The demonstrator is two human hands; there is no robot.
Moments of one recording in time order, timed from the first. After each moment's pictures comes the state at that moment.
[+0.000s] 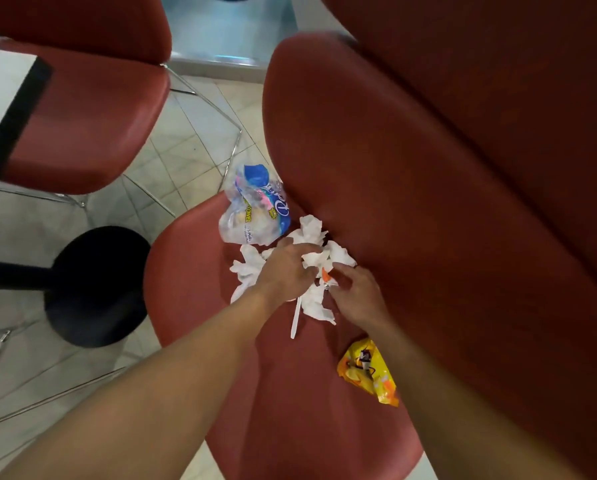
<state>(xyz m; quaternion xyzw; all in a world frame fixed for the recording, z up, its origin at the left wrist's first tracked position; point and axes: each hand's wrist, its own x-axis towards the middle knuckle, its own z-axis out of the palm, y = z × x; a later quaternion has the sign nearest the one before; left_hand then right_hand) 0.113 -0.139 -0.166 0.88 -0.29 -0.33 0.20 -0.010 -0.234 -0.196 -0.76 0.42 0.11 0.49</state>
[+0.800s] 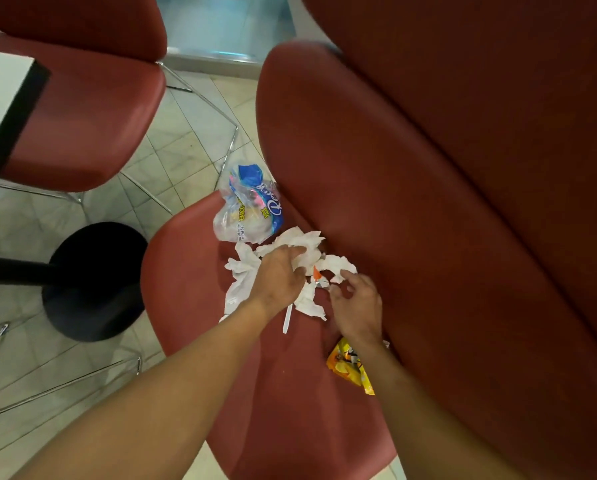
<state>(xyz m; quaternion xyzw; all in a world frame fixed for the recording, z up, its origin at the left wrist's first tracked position) 0.093 -0.138 -0.145 0.89 -0.23 -0.29 0.24 -0.032 -0.219 -0.183 -0.73 0.50 -0.02 0.47</state>
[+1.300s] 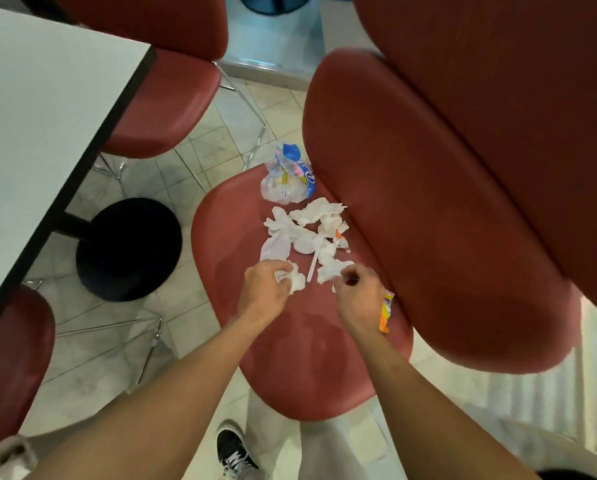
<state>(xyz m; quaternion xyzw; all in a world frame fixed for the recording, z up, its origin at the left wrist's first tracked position) 0.004 0.004 -0.048 0.91 -0.12 -0.24 0.30 -0.087 -0.122 -0.088 -0.73 0.49 -0.08 0.47</state>
